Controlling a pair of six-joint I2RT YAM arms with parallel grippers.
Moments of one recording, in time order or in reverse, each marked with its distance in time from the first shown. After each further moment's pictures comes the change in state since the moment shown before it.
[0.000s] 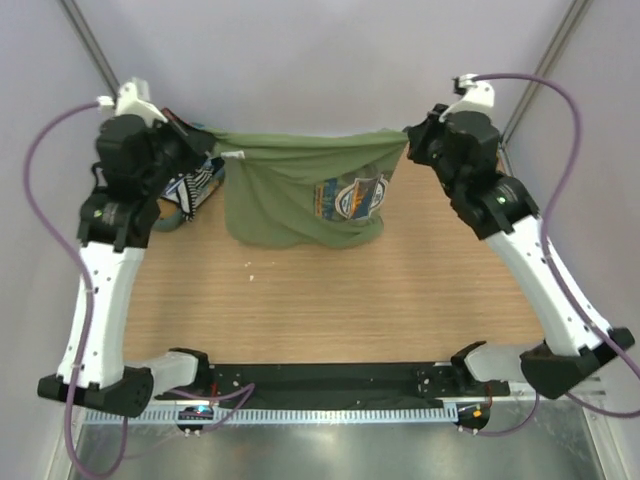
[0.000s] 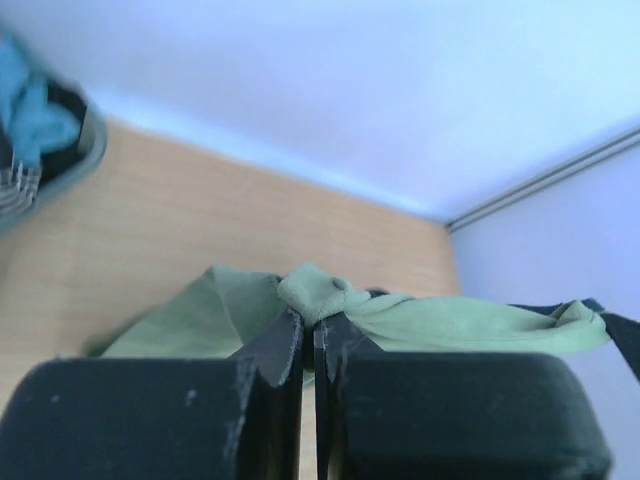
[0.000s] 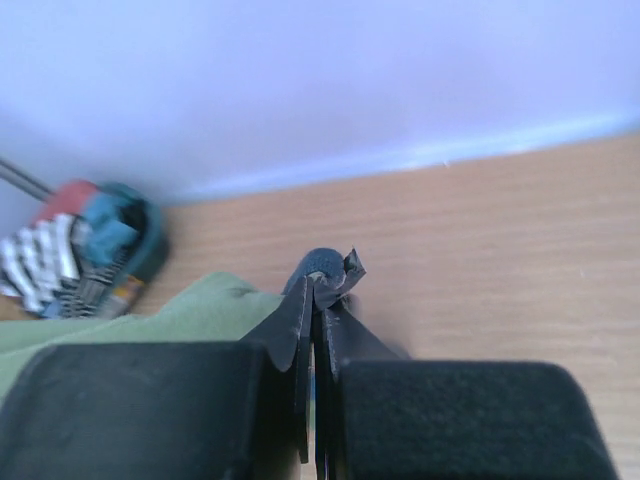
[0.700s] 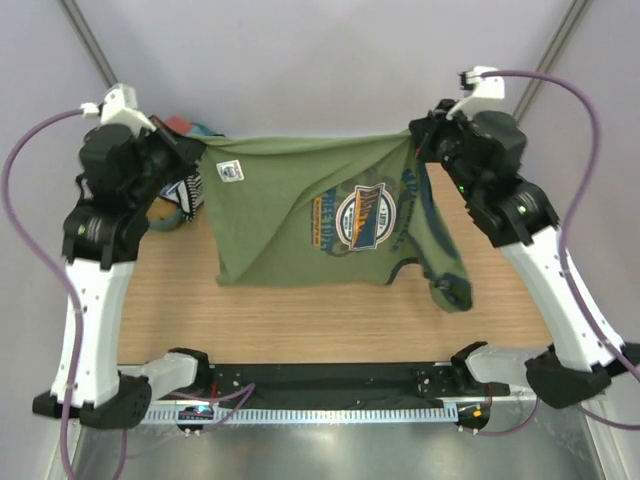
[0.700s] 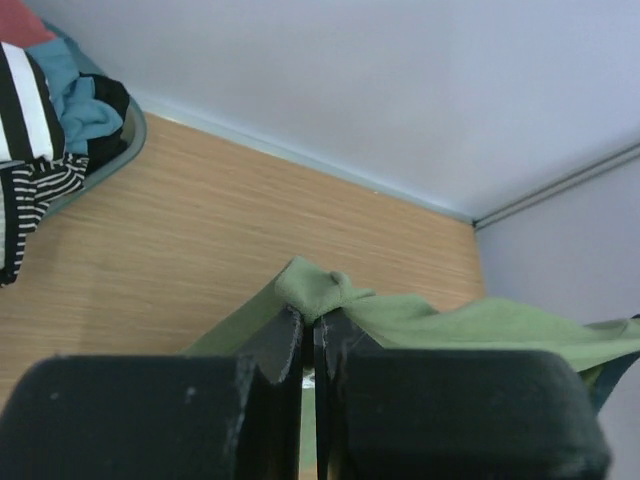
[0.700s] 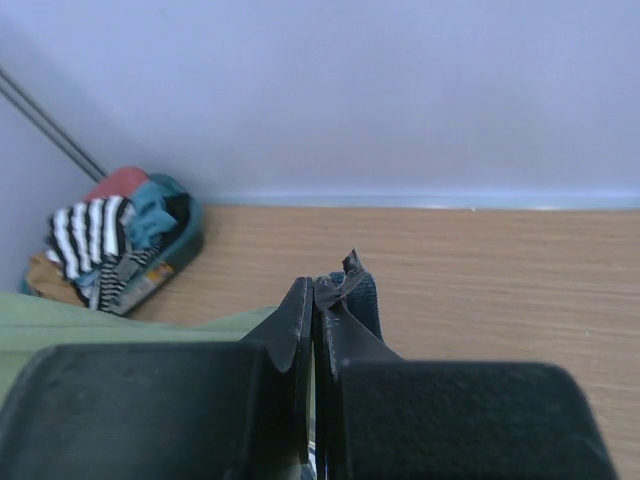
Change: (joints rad) left arm -0.002 -0.081 0.108 -0.116 -0.046 0.044; right arm 0.002 -0.113 0.076 0.014 -0.151 -0.124
